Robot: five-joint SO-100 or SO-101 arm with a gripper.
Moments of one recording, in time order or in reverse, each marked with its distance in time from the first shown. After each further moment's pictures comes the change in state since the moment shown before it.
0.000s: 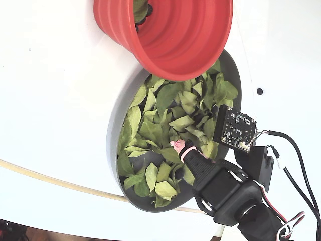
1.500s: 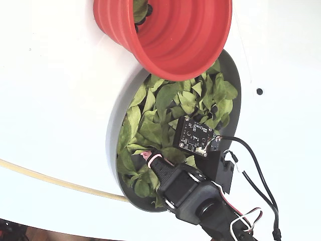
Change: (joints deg) arm 4.6 -20.6 -1.5 -12.3 -0.2
